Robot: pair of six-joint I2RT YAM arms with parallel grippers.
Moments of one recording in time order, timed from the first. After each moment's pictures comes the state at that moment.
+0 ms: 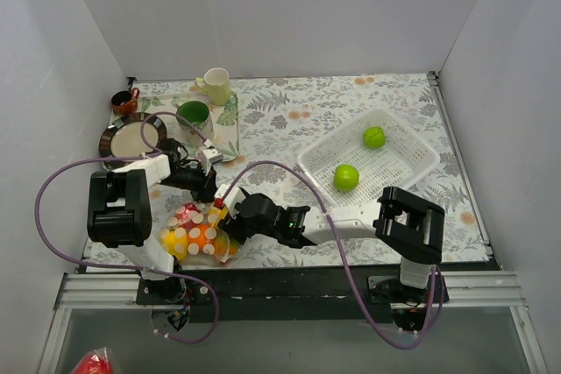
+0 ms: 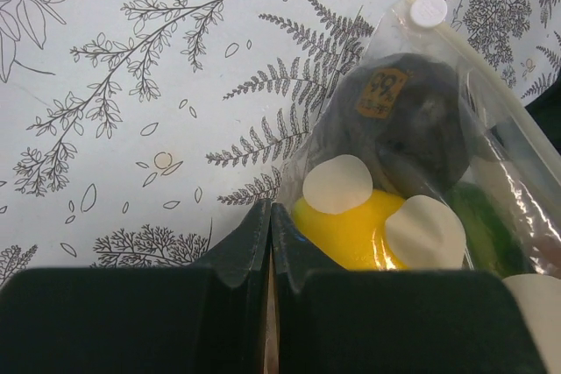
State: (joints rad) left arm 0.04 1.65 0.85 -0.64 0.90 0.86; right arm 1.32 1.78 1.02 0.25 0.18 0.02
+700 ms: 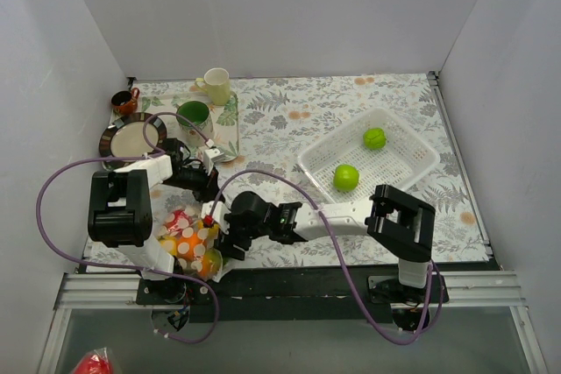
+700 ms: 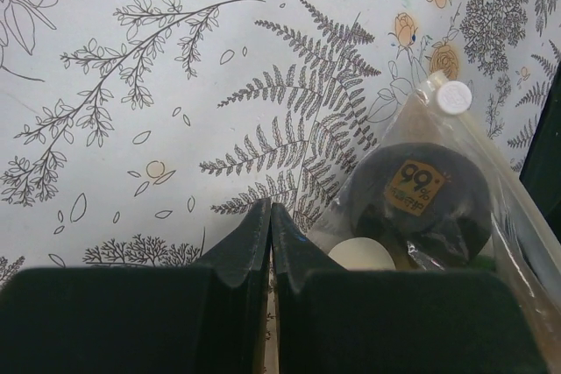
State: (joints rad) left arm 0.02 1.65 0.85 -0.62 0.90 0.81; right arm 1.32 1.86 1.14 0.11 -0.24 -0.09
